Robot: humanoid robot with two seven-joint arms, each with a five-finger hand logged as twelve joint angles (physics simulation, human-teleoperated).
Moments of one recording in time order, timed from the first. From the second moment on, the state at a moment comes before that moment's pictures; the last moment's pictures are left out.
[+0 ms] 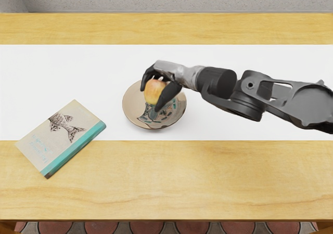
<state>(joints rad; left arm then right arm) -0.04 0.00 0.31 -0.14 0.10 -0.06 0.07 1.18 -0.34 0.23 1.41 -0.79 -0.04 -0.37</state>
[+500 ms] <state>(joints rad) -0.04 0.00 0.31 -0.14 0.10 -0.06 0.07 1.19 -0.25 0.19 1.32 -0.85 -0.04 -0.37</state>
